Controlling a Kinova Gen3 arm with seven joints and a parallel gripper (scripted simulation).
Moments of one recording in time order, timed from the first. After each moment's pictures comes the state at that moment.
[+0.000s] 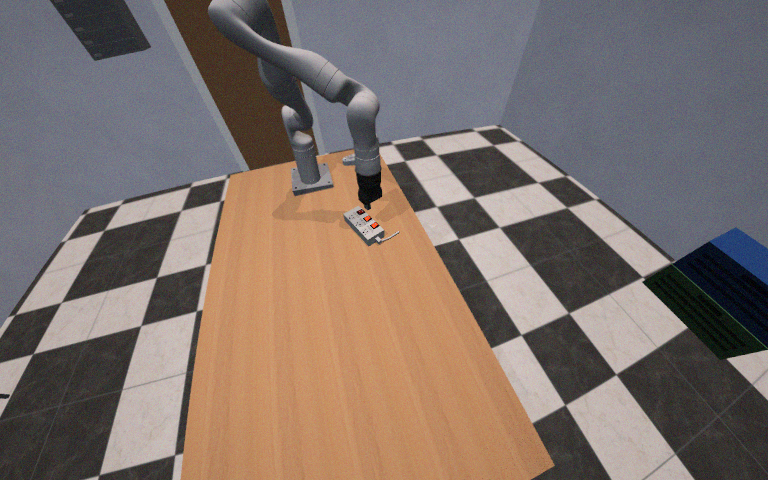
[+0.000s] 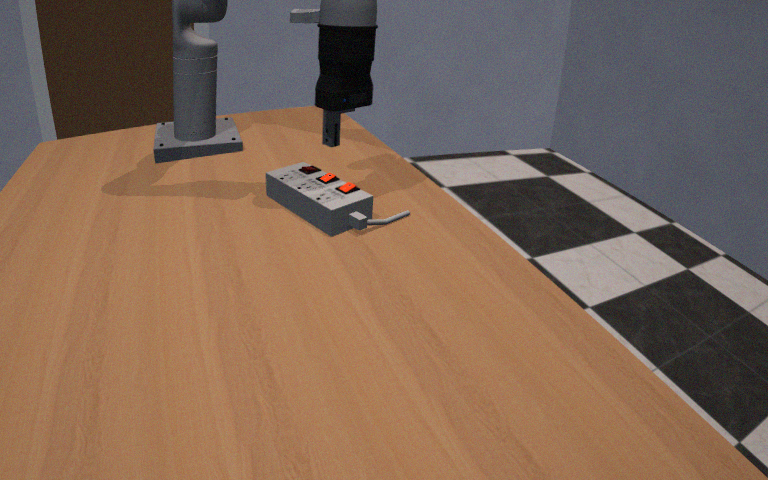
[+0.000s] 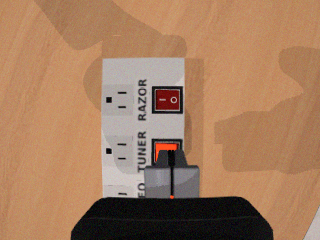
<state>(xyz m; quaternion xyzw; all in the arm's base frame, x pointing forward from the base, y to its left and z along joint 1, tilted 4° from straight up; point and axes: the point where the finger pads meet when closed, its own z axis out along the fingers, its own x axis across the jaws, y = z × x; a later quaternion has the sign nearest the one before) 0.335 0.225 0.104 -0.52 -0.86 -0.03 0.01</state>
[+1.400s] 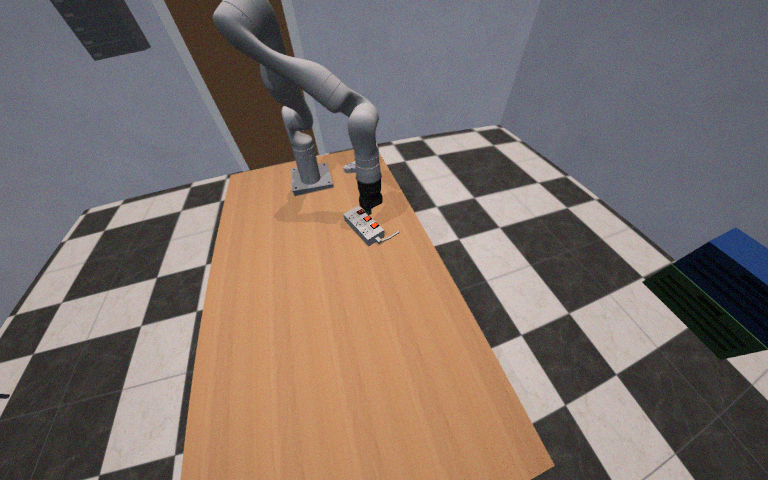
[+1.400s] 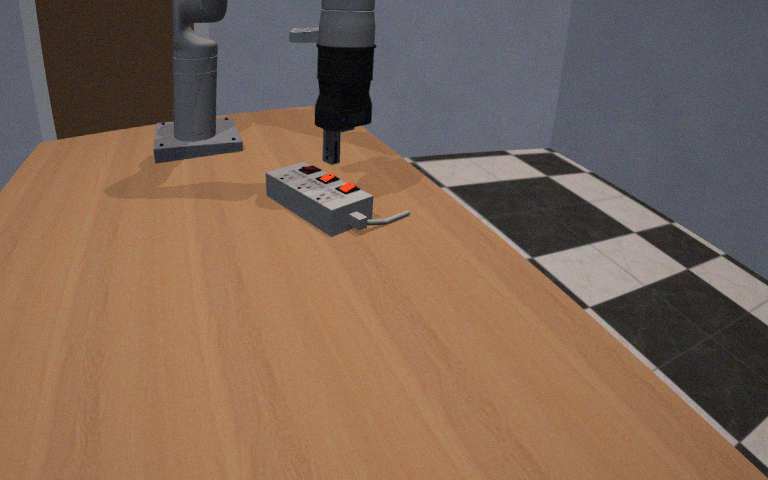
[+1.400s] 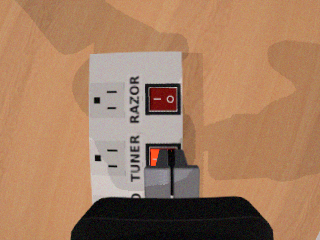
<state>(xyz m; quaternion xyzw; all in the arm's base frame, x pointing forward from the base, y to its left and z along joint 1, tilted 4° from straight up) 0.334 0.228 0.076 -0.52 -0.85 -0.03 0.01</state>
